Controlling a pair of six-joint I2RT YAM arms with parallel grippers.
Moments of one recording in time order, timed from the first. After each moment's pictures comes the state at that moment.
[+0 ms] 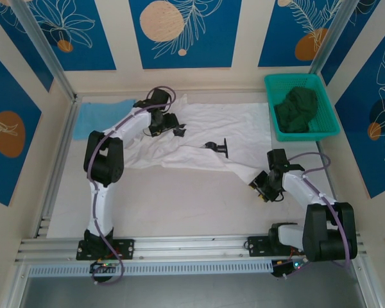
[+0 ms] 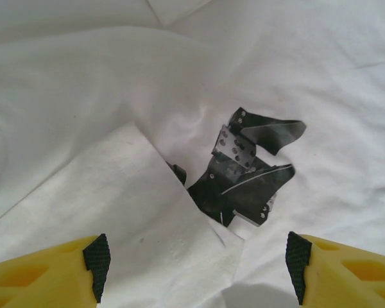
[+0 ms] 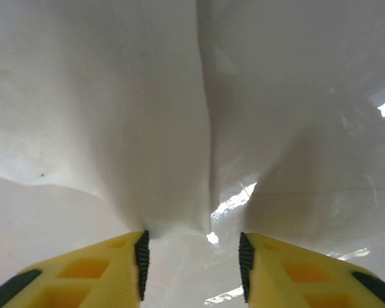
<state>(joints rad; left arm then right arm) -0.41 2.18 1.83 -0.76 0.03 -0.70 0.03 1.22 0.57 -0.73 -0.21 0.86</state>
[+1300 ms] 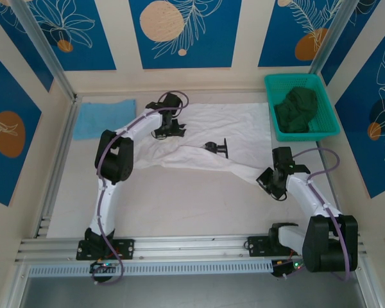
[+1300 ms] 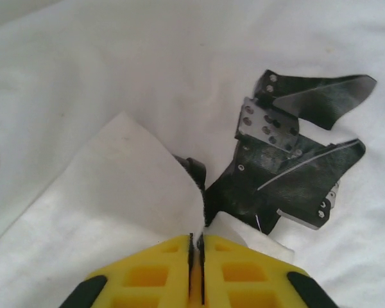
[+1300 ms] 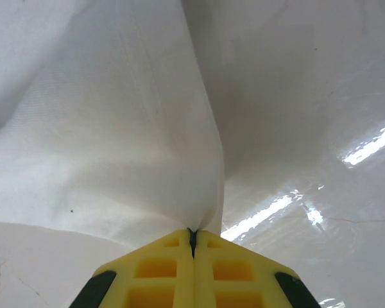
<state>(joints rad) -0.47 2.28 1.93 -0.87 -0.15 -0.56 0.00 1.13 0.60 -0.77 -0.09 0.82</state>
